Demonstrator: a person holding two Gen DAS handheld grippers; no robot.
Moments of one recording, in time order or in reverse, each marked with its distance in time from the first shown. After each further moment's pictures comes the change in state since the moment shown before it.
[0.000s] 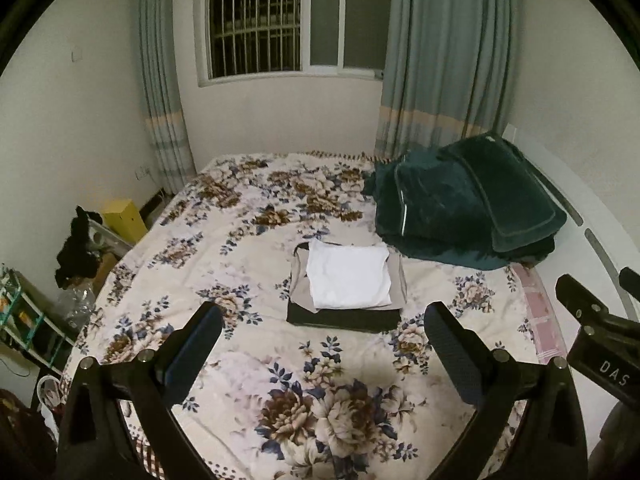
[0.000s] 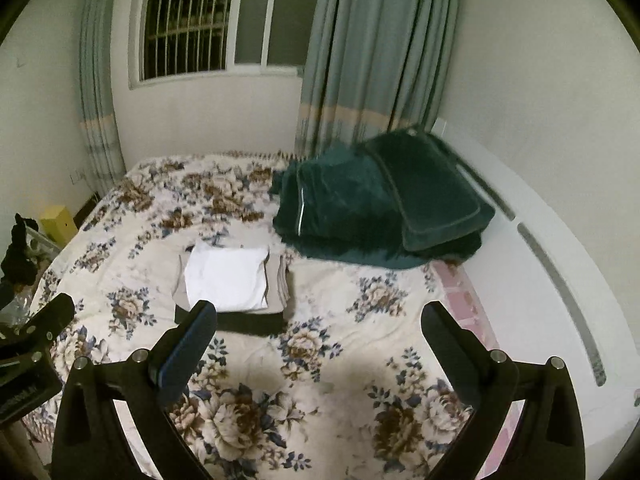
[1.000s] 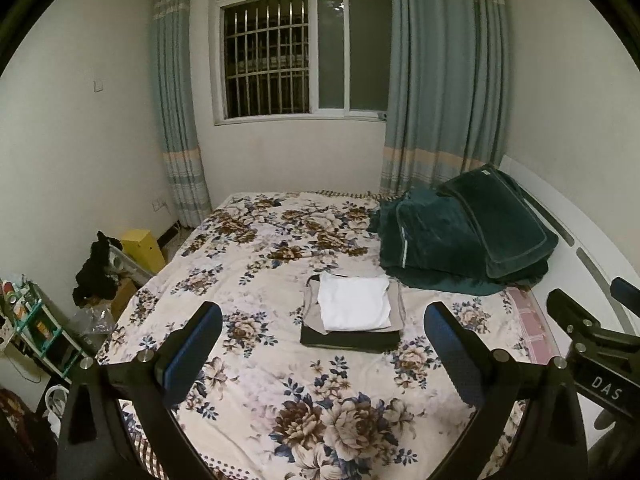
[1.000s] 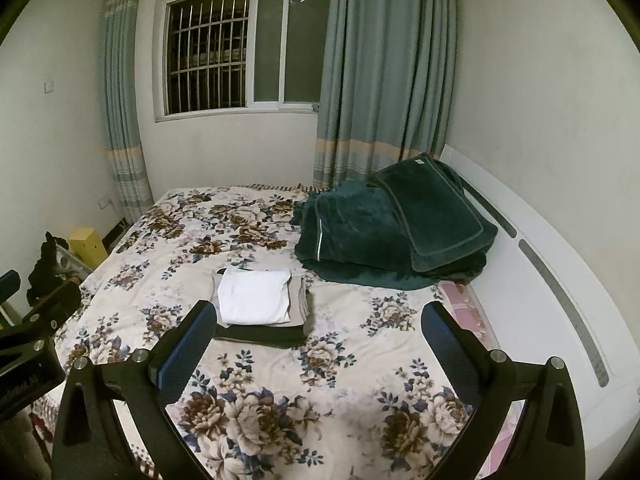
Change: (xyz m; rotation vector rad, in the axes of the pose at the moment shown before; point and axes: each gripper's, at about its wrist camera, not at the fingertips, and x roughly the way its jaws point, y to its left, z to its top) left arm -0.090 -0.002 -0.009 0.000 -0.140 0.049; right arm -0.108 -0.033 -0.001 0.009 -0.095 0.106
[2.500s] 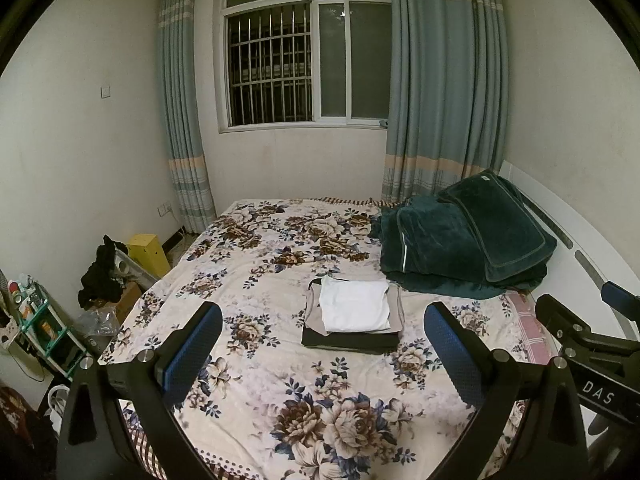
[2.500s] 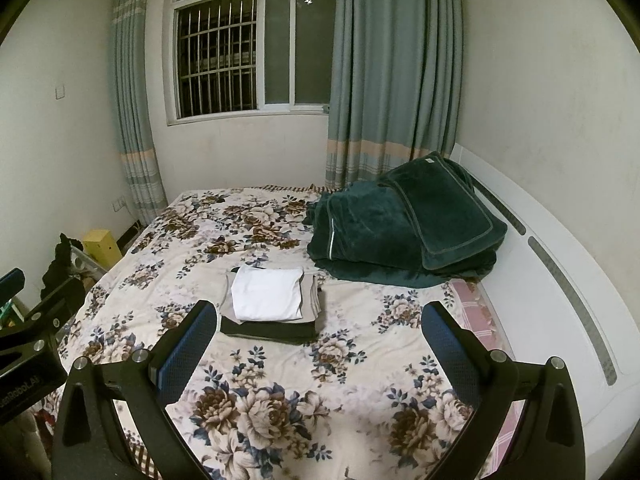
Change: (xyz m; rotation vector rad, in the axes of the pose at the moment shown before) left arm -0.011 -0.008 -0.002 -0.002 -0.015 0.009; right arm 0.001 -0.003 0.001 -0.007 -0.002 0.058
